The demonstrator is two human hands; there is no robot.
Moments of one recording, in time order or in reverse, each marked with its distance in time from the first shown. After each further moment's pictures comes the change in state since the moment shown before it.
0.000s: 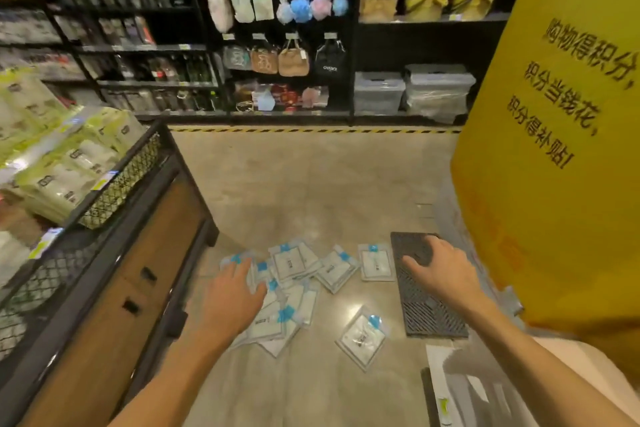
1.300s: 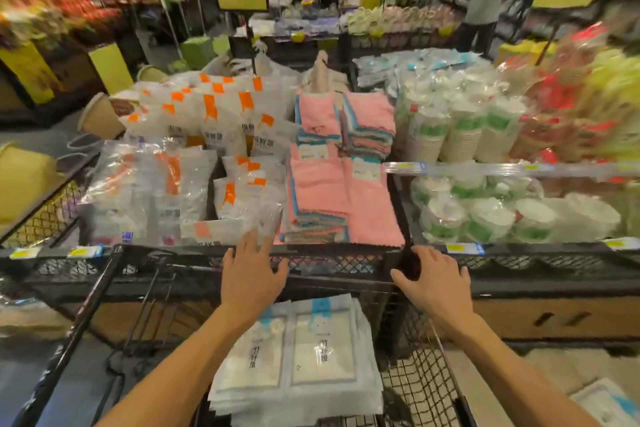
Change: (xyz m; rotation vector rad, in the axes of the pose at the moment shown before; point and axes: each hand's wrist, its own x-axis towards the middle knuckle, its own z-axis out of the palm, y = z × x) left_hand -0.582 -0.489 -0.068 0.003 0.529 -1.340; right_hand -0.530 -0.599 0.217 -0.104 -0.458 -1.486
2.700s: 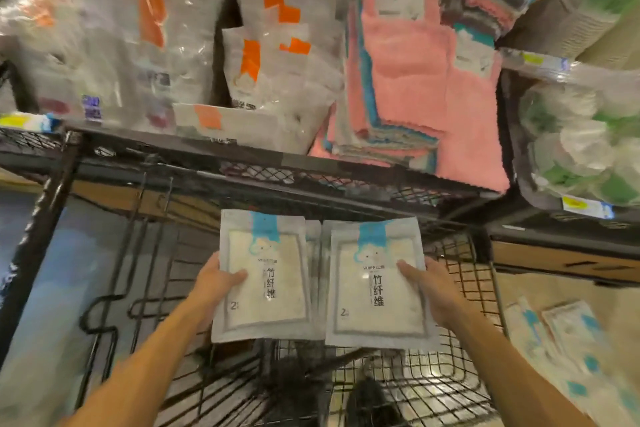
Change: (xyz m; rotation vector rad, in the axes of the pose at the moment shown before) left_hand -0.028 -0.207 0.201 -1.132 -0.527 -0.956; right_hand 0.038 -0.032 0.217 0.970 -0.590 0.671
